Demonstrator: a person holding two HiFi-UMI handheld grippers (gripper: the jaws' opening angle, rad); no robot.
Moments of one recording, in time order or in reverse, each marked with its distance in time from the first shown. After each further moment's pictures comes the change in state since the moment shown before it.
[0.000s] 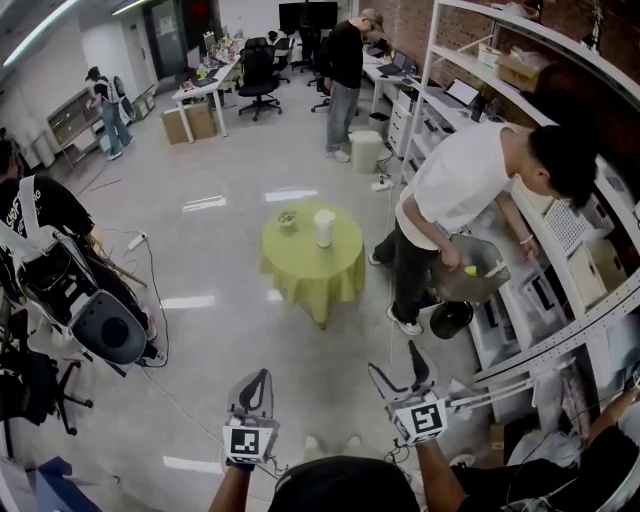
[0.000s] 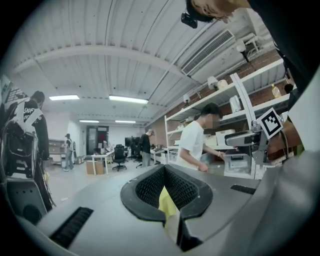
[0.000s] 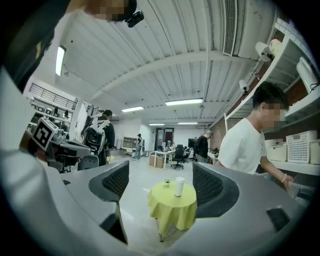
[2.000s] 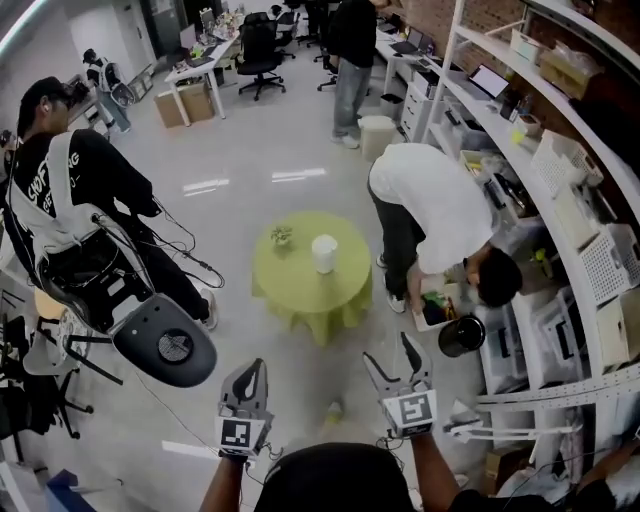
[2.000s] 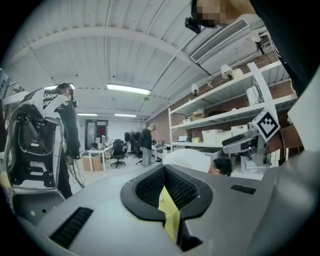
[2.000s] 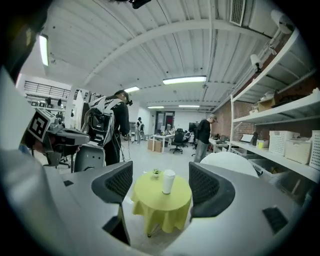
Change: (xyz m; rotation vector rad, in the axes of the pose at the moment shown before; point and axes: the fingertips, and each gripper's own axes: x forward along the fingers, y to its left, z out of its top) left arm 0.254 0.066 -0.005 -0.027 0.057 0.005; right arm 0.234 -0.139 -0.050 -0.010 0.187 0.027
